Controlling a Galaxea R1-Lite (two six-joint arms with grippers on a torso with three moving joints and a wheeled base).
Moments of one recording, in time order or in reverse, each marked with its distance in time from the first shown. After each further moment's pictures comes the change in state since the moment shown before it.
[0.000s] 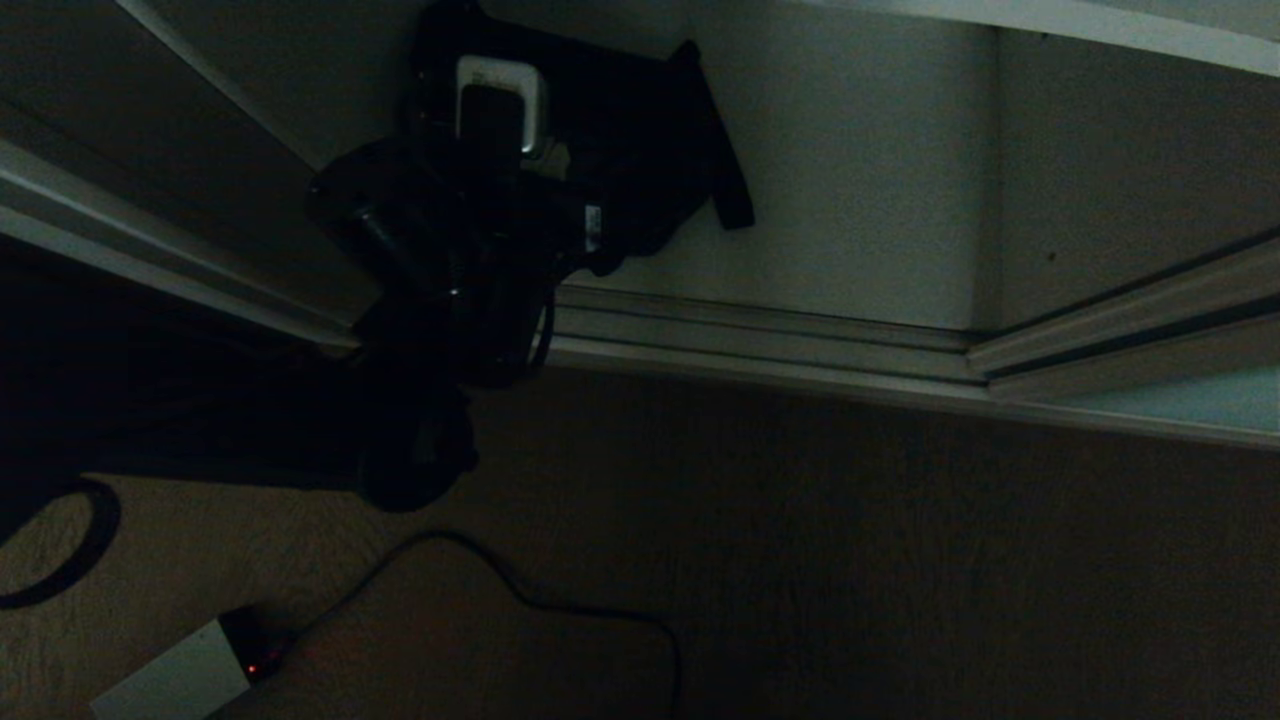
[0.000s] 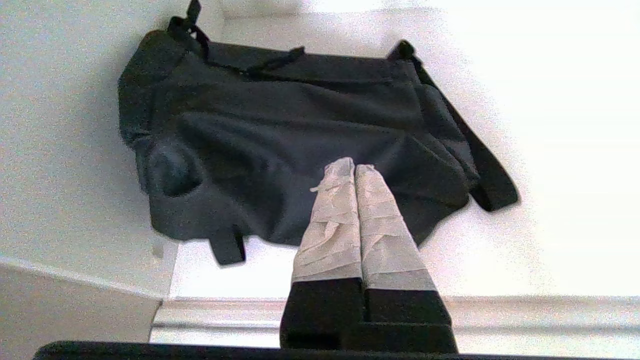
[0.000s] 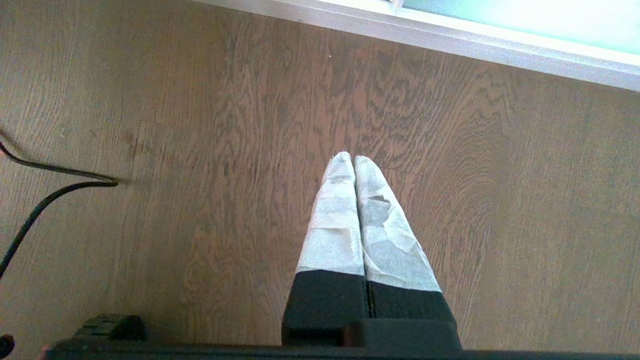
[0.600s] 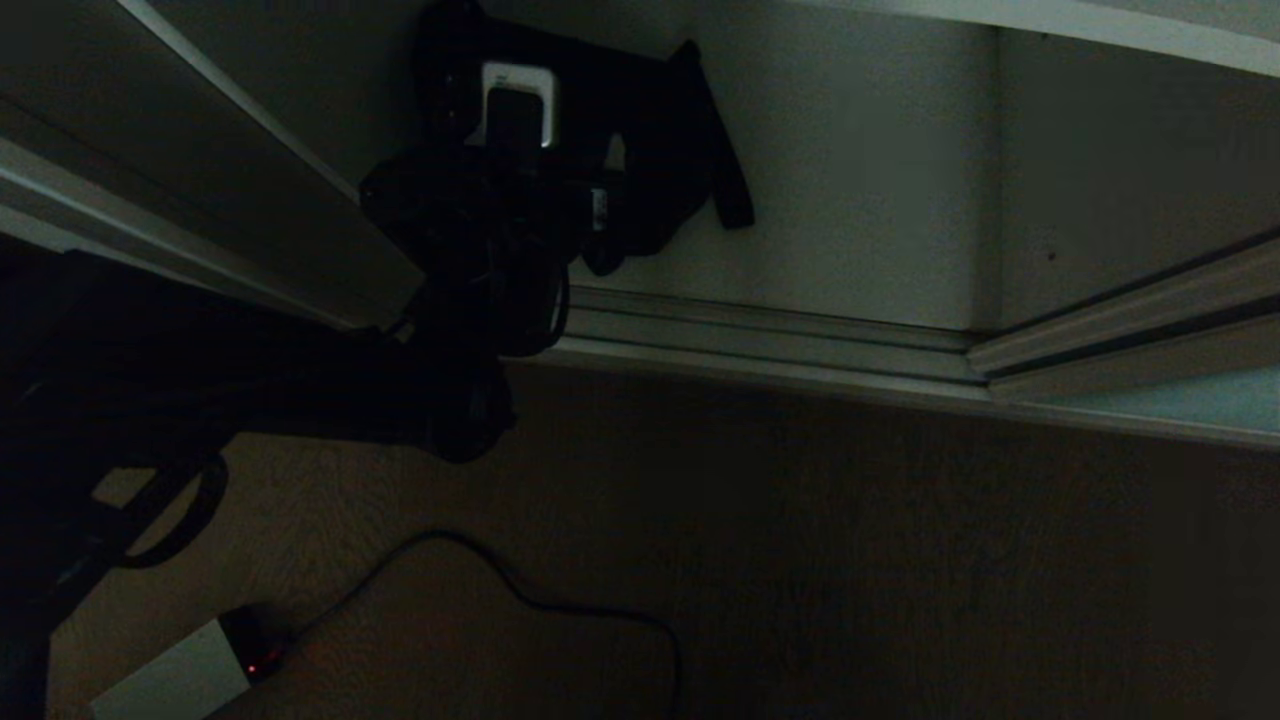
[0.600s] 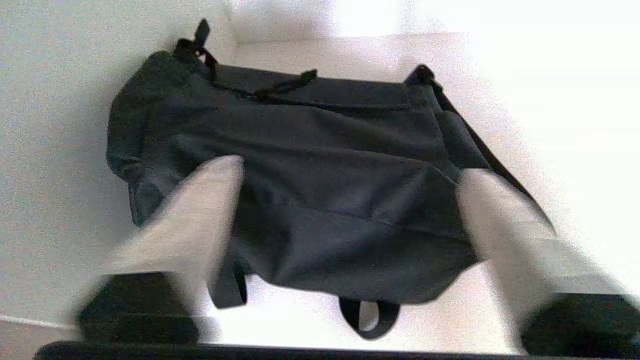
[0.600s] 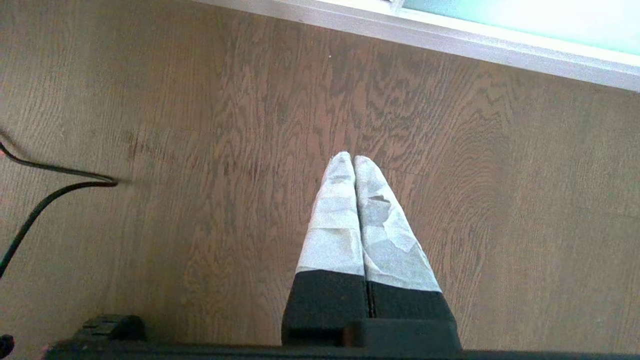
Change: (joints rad) left arm 0.051 0.153 -0.218 -0.016 -0.034 0.020; right arm 0.000 0.000 0.000 0.000 0.000 0.000
